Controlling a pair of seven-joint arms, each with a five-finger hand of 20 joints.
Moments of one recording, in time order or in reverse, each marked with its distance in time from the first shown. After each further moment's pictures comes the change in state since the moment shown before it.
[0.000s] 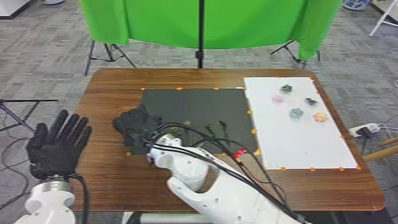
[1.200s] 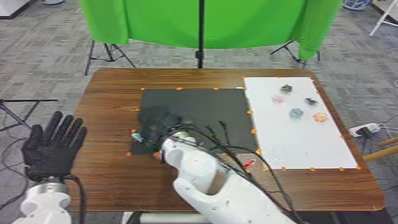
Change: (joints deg) left arm 0.5 -3.4 -3.1 1.0 1.2 -1.3 -2.8; right arm -4.3 2.8 4.4 -9.6 8.9 -7.0 17.8
